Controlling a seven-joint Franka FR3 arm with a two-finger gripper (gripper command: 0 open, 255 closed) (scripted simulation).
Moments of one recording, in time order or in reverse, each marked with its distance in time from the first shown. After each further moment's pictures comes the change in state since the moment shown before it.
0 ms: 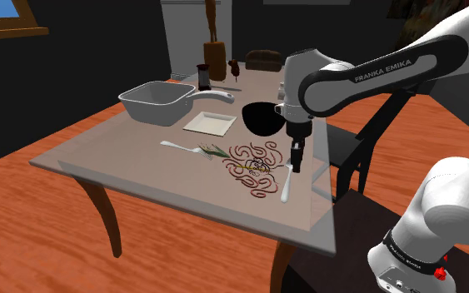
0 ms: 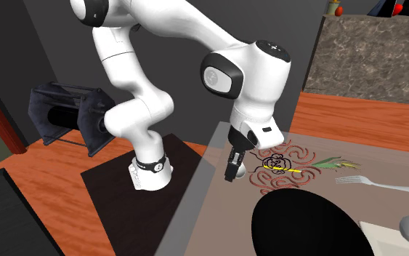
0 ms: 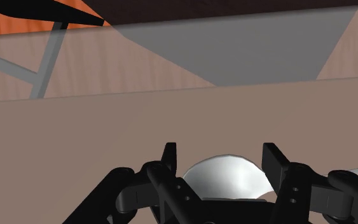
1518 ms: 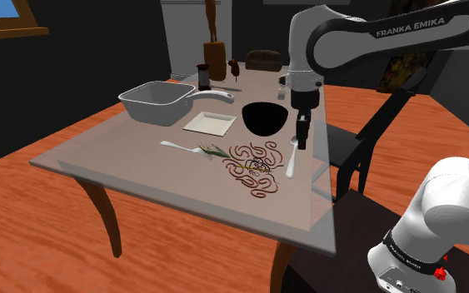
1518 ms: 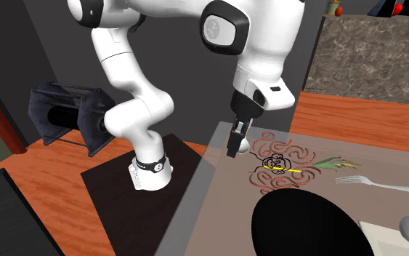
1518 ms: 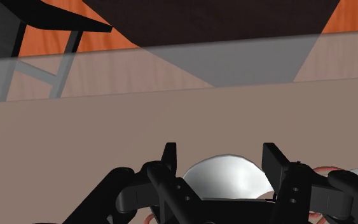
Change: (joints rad) arm -0.002 -0.057 -0.013 0.185 -0.005 -0.242 -0.003
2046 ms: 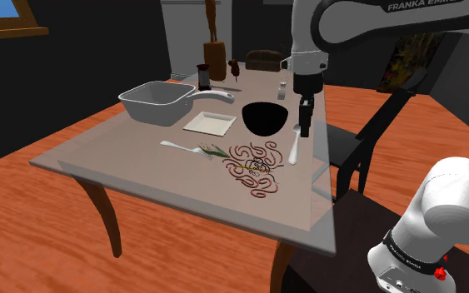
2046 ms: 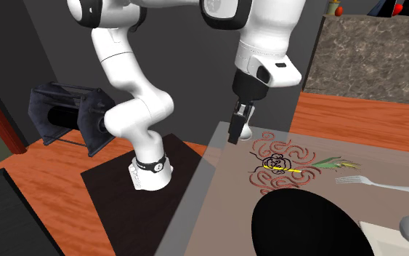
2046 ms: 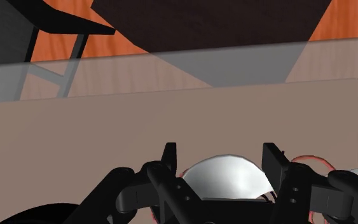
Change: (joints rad) arm -0.002 -0.001 -0.004 0.108 -0.003 -0.109 0.001
